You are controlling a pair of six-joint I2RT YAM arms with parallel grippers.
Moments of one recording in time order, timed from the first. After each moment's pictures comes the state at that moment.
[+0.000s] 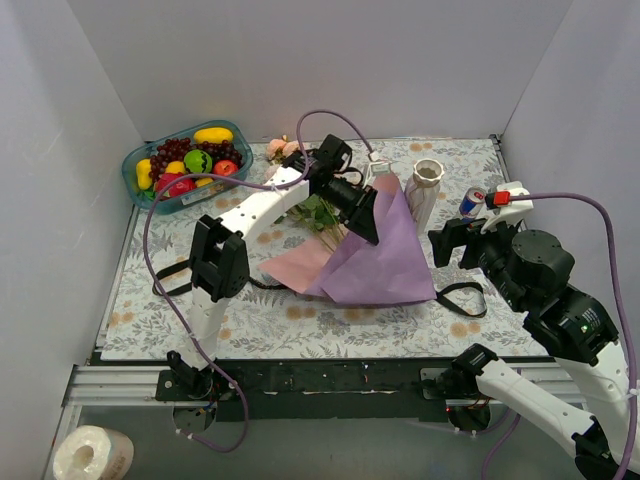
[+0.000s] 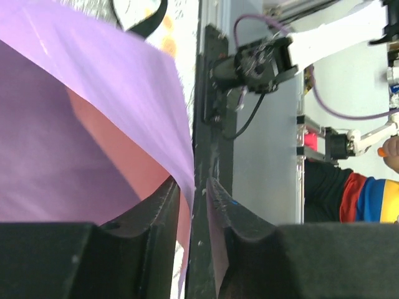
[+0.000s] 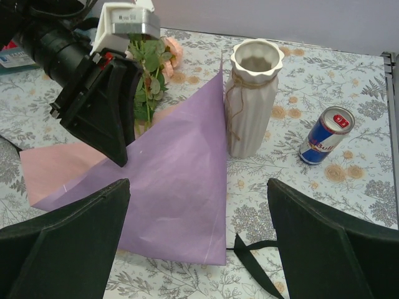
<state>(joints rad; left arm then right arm) -0.65 2.15 2.01 -0.98 1.10 0.14 0.67 0.63 1.15 -0.76 0.34 0.15</state>
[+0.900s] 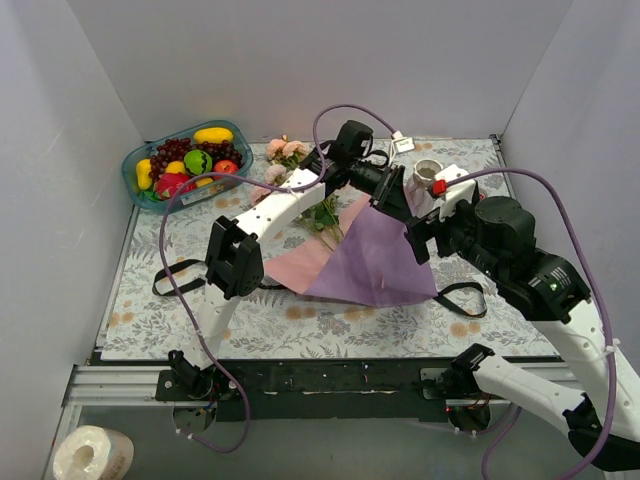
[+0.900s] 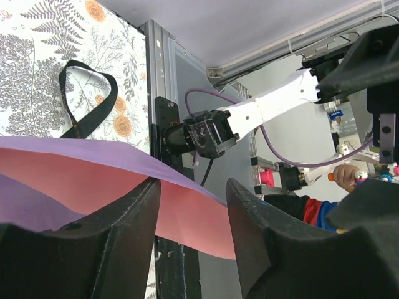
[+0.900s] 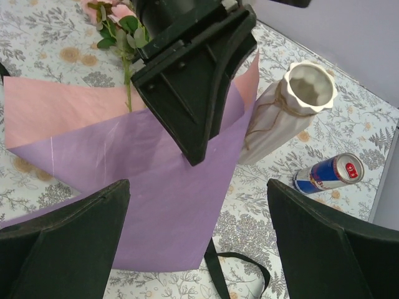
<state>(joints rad) -0.73 2.25 2.22 -0.51 1.22 -0.42 0.68 0.82 1.26 -0.80 0.14 -0.12</state>
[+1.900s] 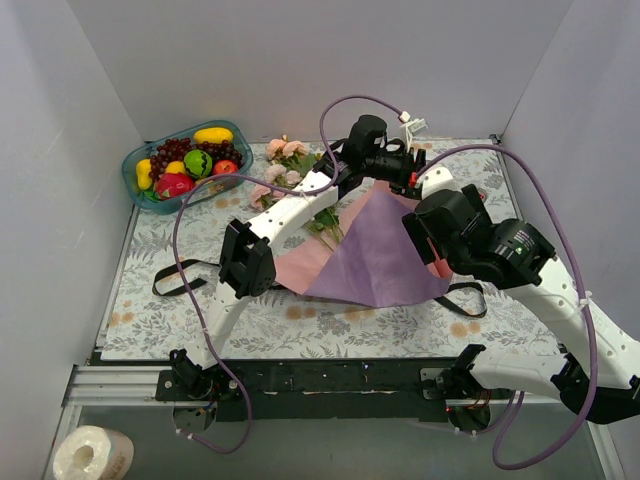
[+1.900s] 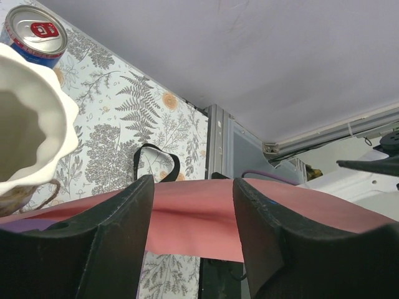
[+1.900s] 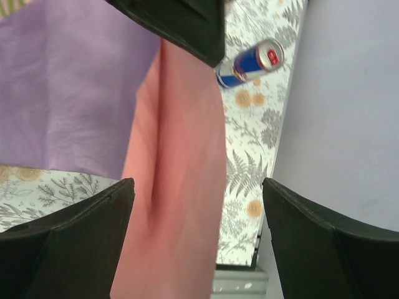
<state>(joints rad) -0.77 2.37 2.38 -0.28 0.89 -0.58 0.88 1.09 1.50 -1.23 0.67 0.07</state>
